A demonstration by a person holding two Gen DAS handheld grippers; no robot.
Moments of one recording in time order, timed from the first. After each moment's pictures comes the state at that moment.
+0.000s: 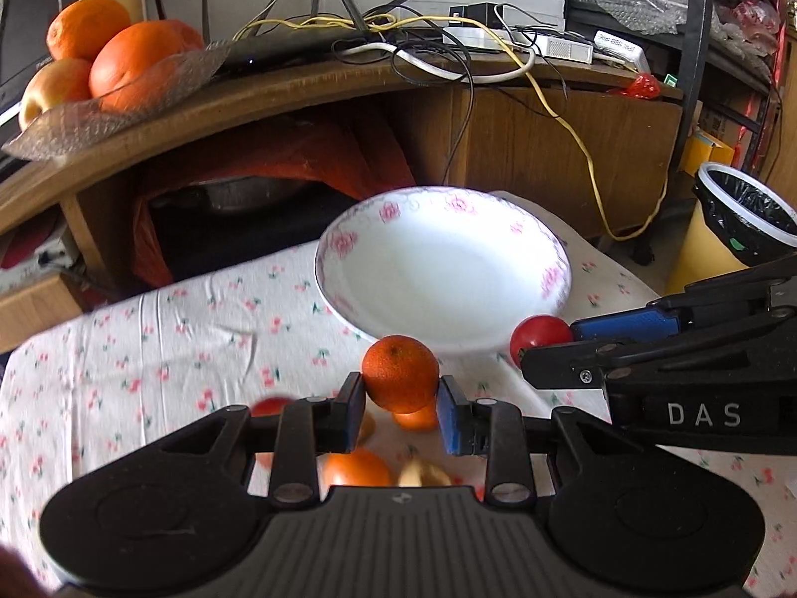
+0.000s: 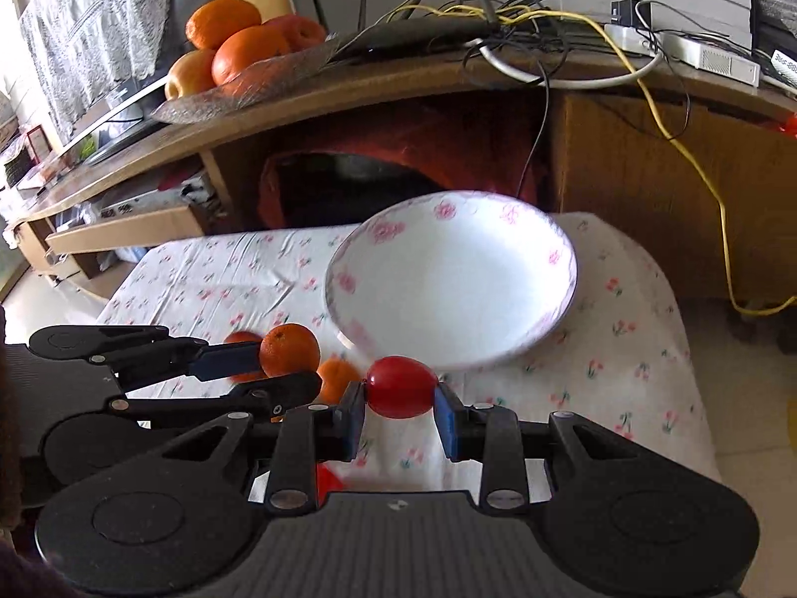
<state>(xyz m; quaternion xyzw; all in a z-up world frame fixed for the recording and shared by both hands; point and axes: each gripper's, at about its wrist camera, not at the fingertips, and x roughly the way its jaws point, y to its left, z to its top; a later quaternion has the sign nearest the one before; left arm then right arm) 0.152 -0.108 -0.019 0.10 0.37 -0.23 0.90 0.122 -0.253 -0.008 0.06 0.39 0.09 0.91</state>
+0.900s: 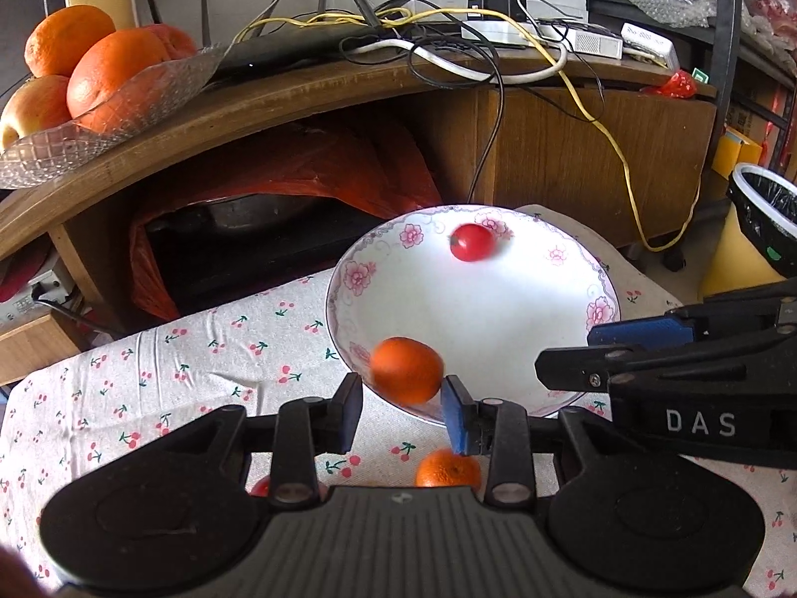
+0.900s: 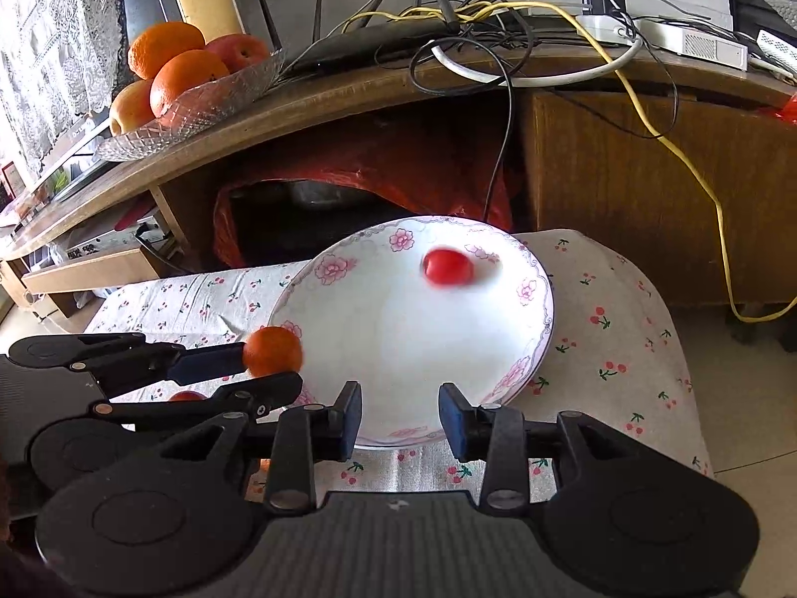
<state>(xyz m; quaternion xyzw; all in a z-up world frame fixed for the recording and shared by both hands) 0.188 -0.126 -0.023 0.11 0.37 -0.21 0.90 0.160 -0.274 -0.021 0.09 0.38 0.07 0.92</state>
